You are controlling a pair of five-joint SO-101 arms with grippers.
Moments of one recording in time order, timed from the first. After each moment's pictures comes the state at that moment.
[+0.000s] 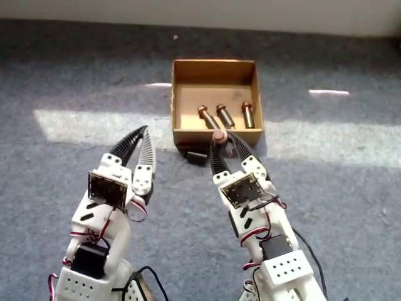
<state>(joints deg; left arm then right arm) 12.2 -102.7 88.9 23.3 0.1 -24.1 -73.1 95.7 -13.4 25.3</state>
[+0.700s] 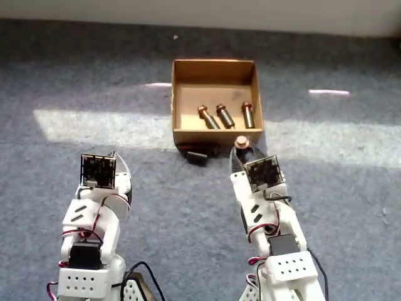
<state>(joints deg) -3.6 -102.7 95.9 40.5 0.0 -14.5 -73.1 95.1 2.6 15.1</state>
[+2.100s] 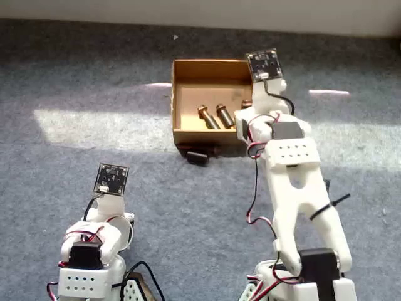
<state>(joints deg) -3.6 -102.9 96.0 76.9 -0.3 -12.0 -12.1 22.3 44.6 10.0</state>
